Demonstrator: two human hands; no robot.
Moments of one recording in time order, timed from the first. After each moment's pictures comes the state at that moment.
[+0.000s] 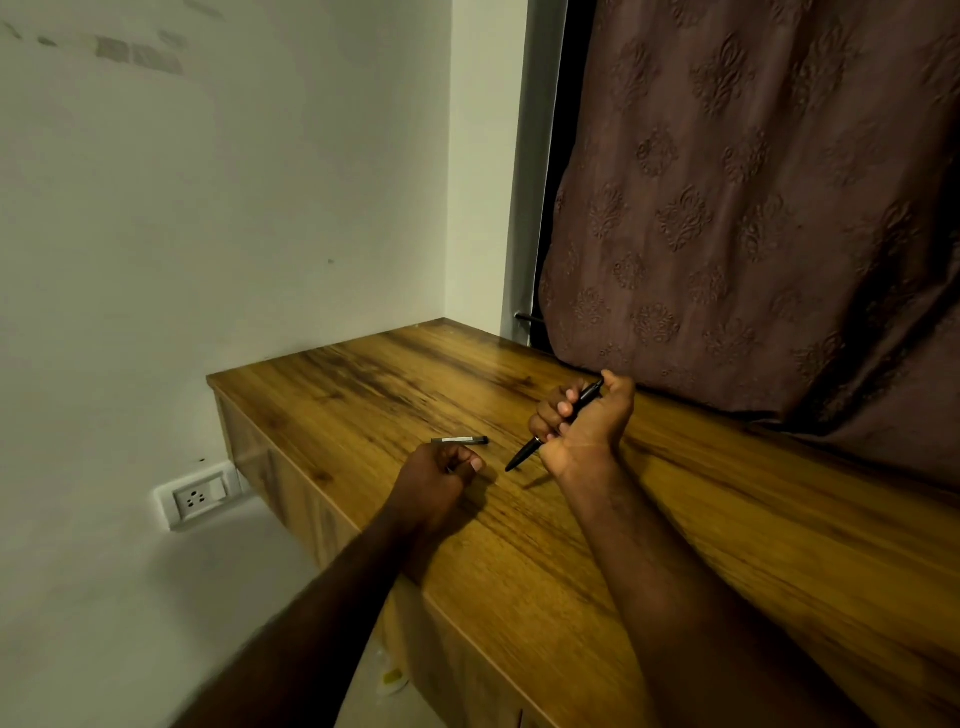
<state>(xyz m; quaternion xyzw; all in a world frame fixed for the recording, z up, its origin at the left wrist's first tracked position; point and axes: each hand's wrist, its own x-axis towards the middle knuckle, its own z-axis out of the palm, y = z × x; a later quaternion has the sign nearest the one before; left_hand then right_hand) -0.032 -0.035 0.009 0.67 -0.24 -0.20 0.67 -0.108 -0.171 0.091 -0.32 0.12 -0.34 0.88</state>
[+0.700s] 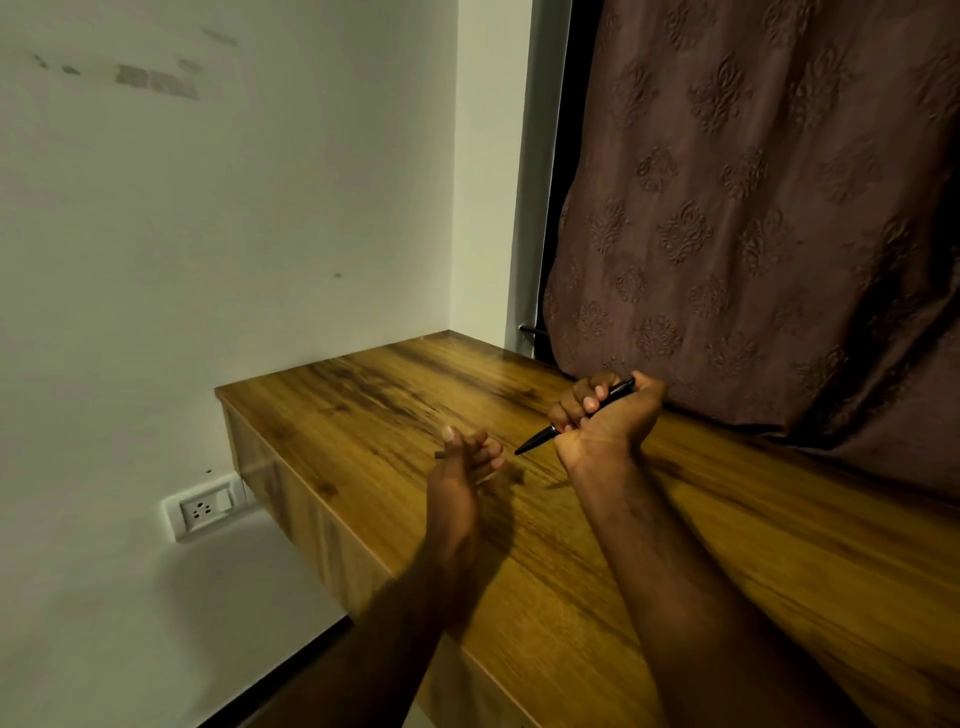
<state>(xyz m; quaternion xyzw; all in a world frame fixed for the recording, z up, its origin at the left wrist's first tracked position) -0.080 -0.057 0.038 0.51 -0.14 -0.15 0.83 -0.119 -0.170 0.118 -0.28 0.09 -0.38 0.87</state>
